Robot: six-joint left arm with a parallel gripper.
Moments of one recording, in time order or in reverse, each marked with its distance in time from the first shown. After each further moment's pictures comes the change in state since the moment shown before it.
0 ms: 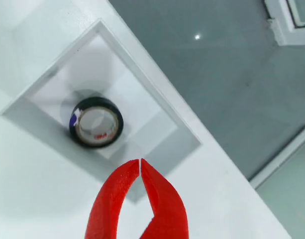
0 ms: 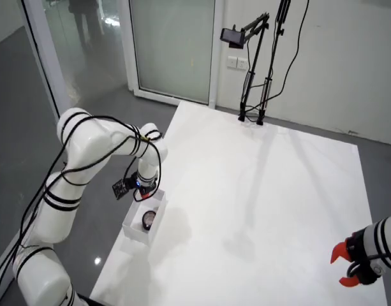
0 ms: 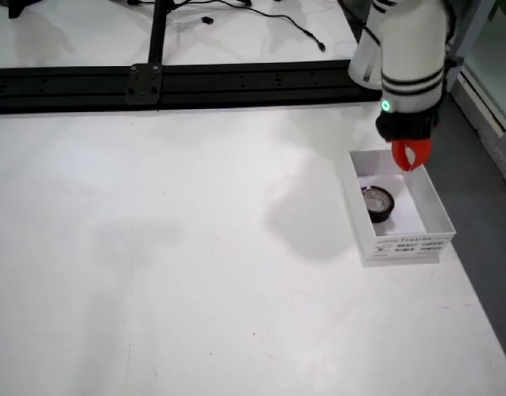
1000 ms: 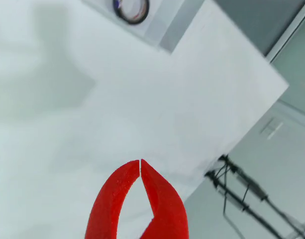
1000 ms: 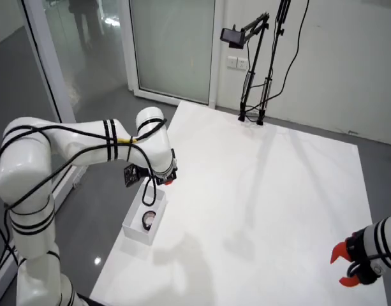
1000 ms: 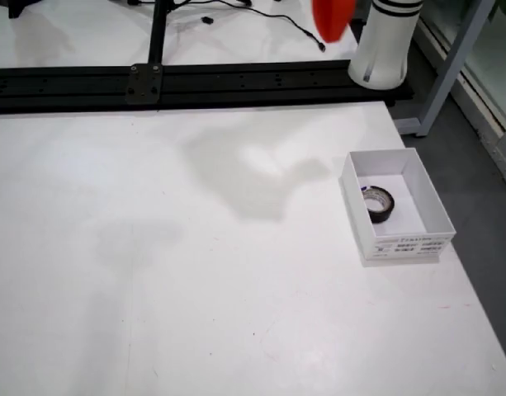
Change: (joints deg) arm -24.0 -22.7 -3.5 2.7 11.1 0.0
